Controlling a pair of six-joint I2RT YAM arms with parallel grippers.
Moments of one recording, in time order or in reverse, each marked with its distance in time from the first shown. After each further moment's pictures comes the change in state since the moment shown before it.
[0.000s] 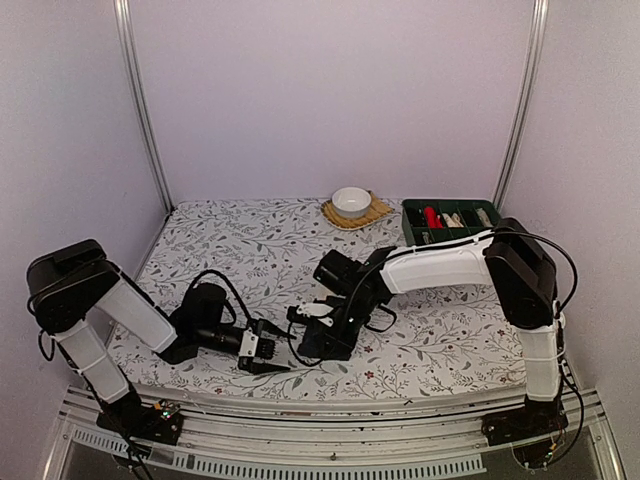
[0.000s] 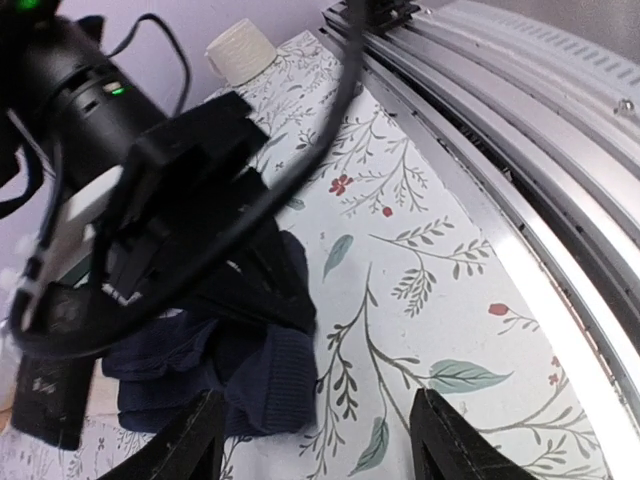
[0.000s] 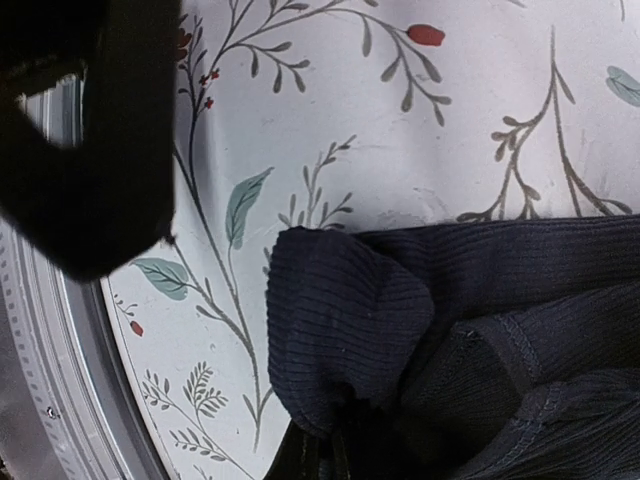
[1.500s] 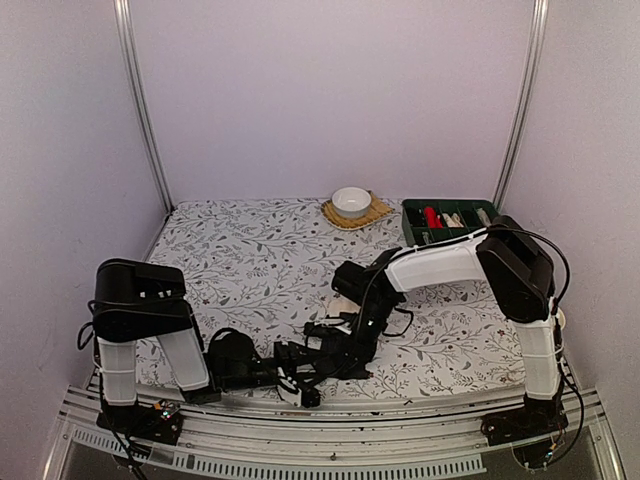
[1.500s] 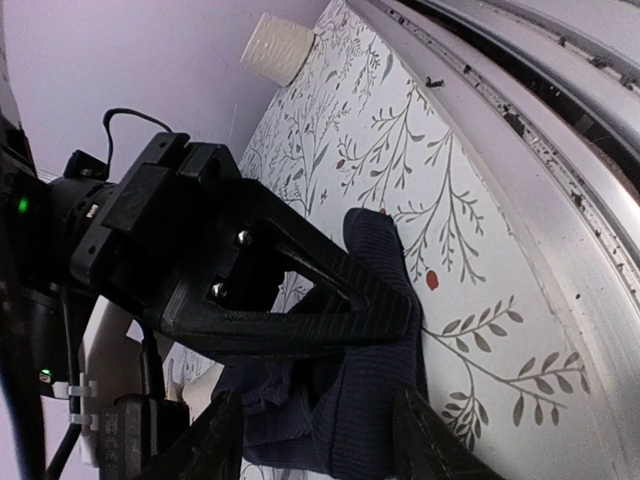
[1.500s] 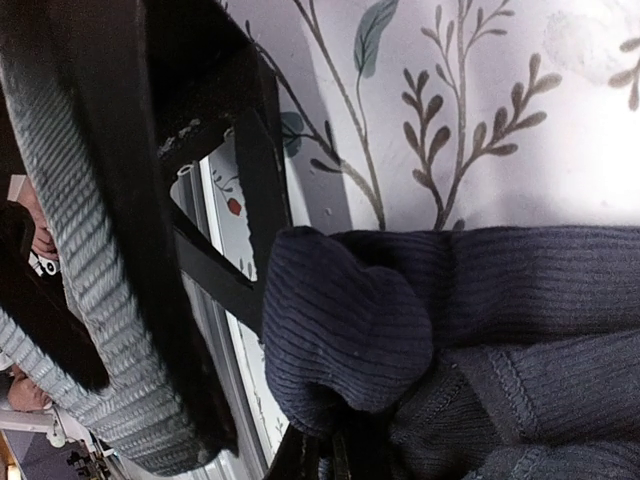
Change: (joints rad) left arm -0.431 0.359 0.003 0.602 -0.681 0.212; right arm -0.063 0.041 -0.033 -0.209 -0.318 -0.117
